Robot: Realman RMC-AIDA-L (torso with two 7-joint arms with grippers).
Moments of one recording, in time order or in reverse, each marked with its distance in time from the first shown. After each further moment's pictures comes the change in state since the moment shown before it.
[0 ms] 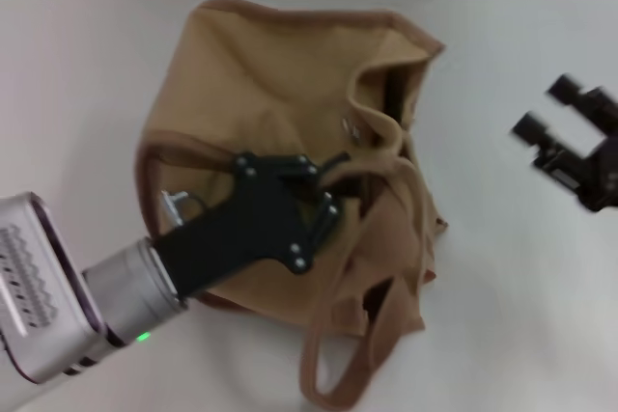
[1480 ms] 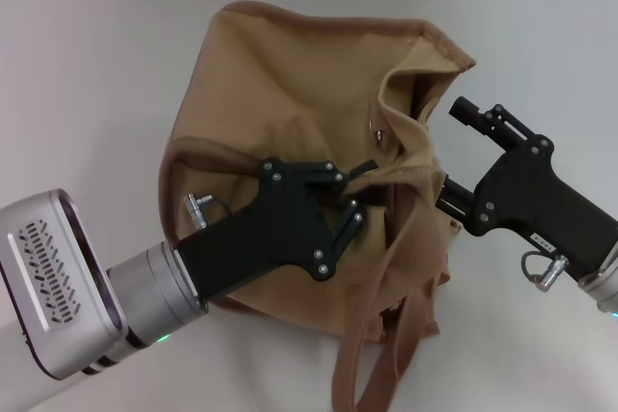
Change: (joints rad) left arm -0.029 -0.002 0.000 -0.041 0.011 -0.024 -0.004; right arm 0.032 0.012 -0.042 0.283 0.017 0.192 -0.522
